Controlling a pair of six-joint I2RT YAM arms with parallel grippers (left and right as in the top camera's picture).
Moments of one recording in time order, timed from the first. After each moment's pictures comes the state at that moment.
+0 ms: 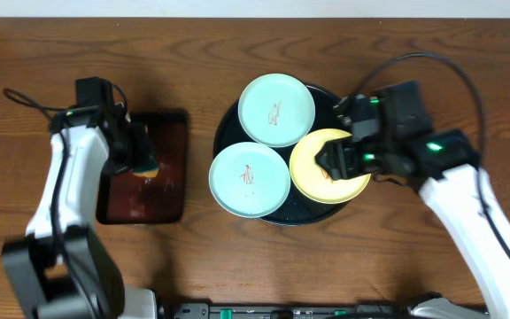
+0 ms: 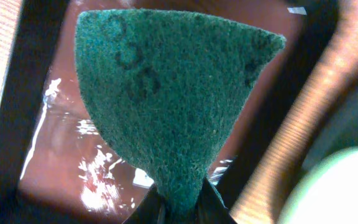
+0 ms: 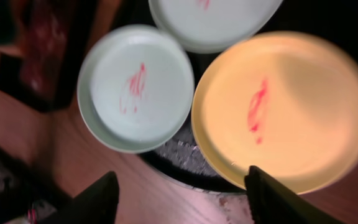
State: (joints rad) left arm 0.19 1.60 1.20 -0.96 0.14 -0.27; right arm 0.36 1.41 1.25 -0.96 -0.37 0.15
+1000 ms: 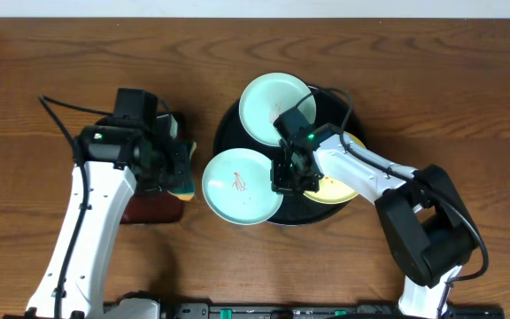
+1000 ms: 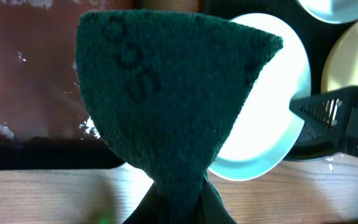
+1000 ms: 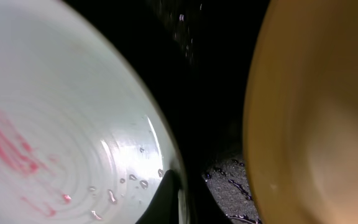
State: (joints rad) left arm -0.10 1.37 1.21 -1.20 0.21 -0.25; right arm 0.60 1.97 1.24 -0.71 -0.32 0.64
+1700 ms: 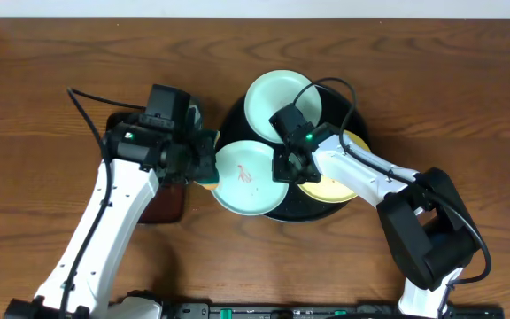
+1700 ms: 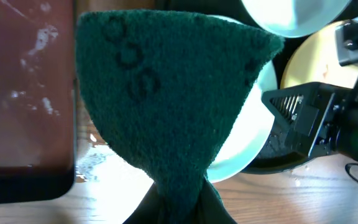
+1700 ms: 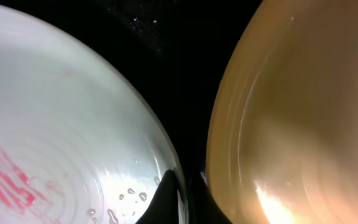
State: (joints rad) left arm -0.25 1.41 1.20 -1.06 0.21 -0.43; right arm 0.61 1.95 1.25 -0.65 -0.08 0.69
